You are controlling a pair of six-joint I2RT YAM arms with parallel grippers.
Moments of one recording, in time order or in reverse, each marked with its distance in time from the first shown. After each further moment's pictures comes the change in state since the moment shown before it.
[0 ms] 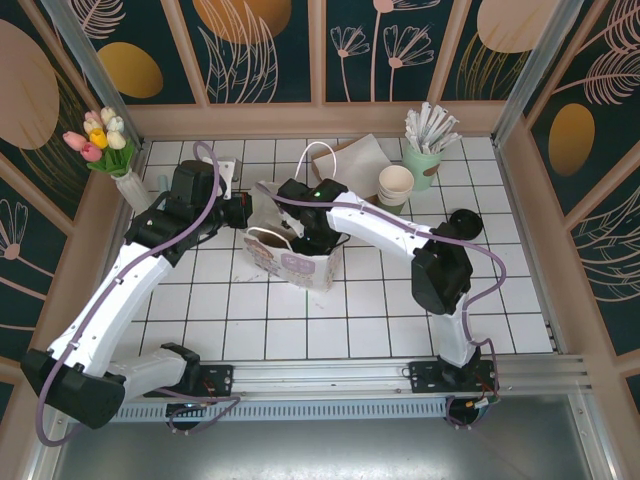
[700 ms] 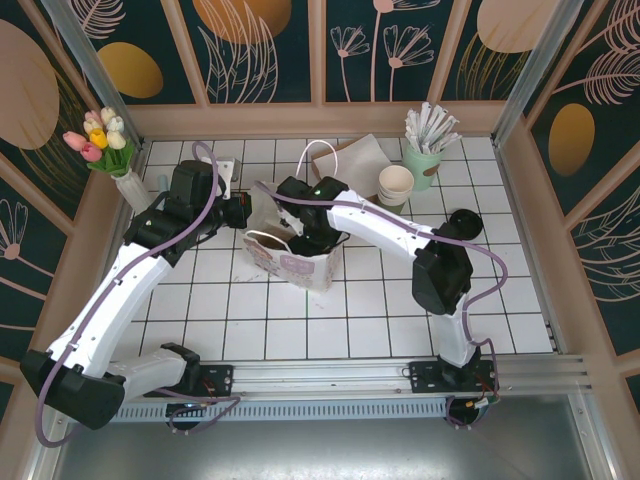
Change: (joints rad) left arm 0.000 -0.002 0.006 -0.008 -0.006 -0.003; right arm 0.003 -0.002 0.032 -0.019 0.000 -0.008
